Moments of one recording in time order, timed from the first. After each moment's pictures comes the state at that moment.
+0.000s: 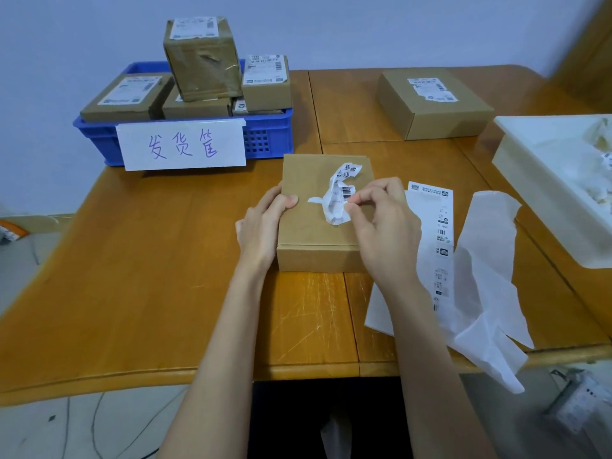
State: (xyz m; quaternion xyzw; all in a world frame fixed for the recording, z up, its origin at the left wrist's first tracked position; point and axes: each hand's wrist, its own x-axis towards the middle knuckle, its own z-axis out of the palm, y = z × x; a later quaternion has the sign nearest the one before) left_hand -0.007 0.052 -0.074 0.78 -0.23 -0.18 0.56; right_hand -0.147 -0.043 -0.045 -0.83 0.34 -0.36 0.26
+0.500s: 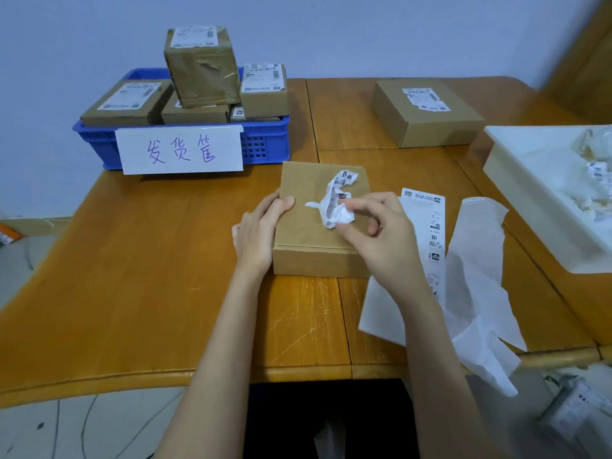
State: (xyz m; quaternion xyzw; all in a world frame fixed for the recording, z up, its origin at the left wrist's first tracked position) left_hand -0.006 0.047 -0.075 0.79 -0.23 -0.16 0.54; right_hand -0.164 -0.043 -0.037 -0.79 0.28 -0.33 0.44
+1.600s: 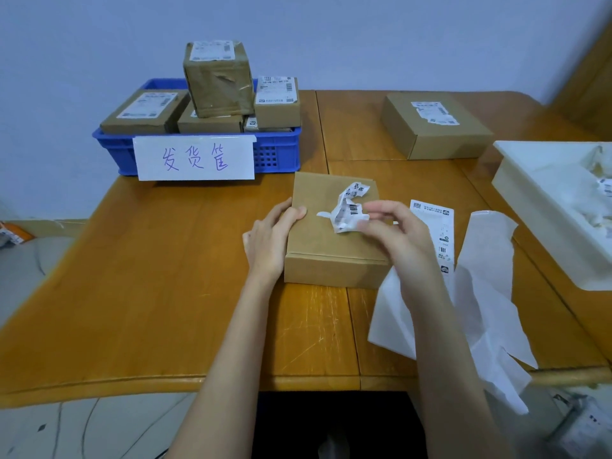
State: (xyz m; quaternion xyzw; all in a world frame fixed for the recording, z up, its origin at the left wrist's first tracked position) left_hand -0.007 0.047 -0.072 0.79 -0.25 -0.14 0.54; right_hand -0.167 -0.040 -0.012 -0.66 0.34 -0.30 0.59
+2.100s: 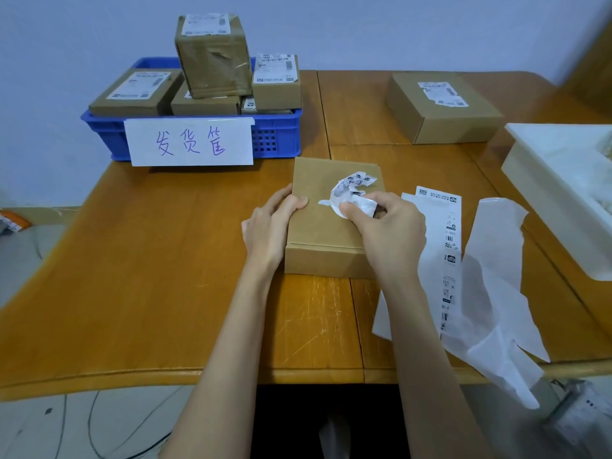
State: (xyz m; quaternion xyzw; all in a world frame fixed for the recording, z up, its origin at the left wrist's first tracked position) left_hand -0.006 0.049 -0.072 0.79 -0.23 -0.16 0.55; right_hand -0.134 -0.037 -0.033 -0.75 0.43 -0.36 0.35
